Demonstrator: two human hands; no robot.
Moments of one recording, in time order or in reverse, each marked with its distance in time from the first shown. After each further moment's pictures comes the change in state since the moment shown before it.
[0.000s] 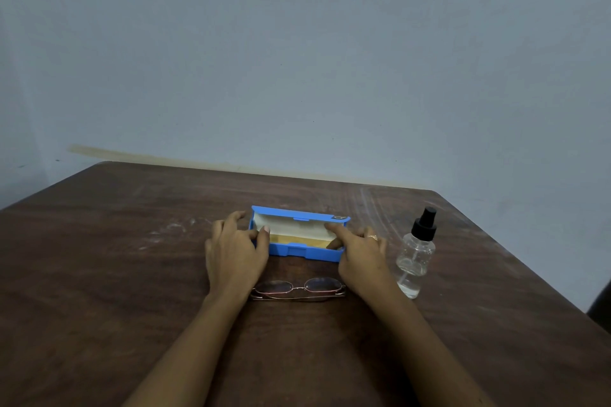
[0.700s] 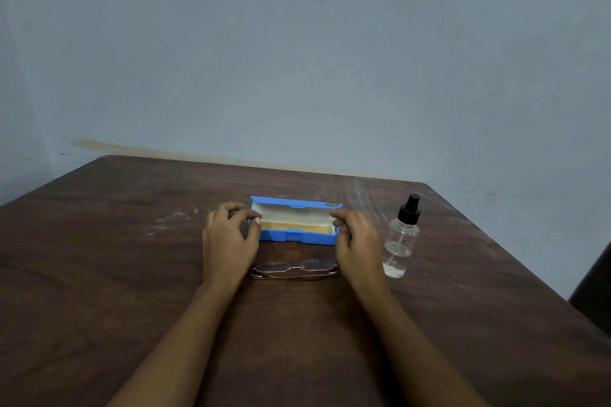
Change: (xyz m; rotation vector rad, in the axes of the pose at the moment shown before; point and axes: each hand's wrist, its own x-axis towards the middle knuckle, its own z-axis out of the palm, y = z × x) left_hand -0.013 -0.009 -0.011 -0.241 0.158 0.097; right_hand -0.023 0.001 0.006 0.392 0.392 -0.113
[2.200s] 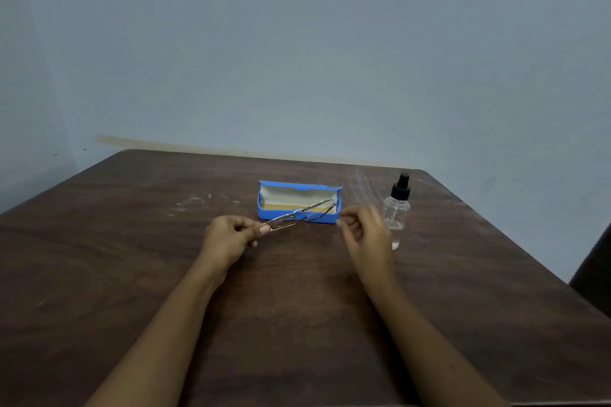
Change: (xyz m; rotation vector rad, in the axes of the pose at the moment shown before) left_hand -0.030 0.016 -0.050 -0.416 -0.330 -0.424; right_hand -0.038 -0.007 -0.020 0.141 0.128 -0.067
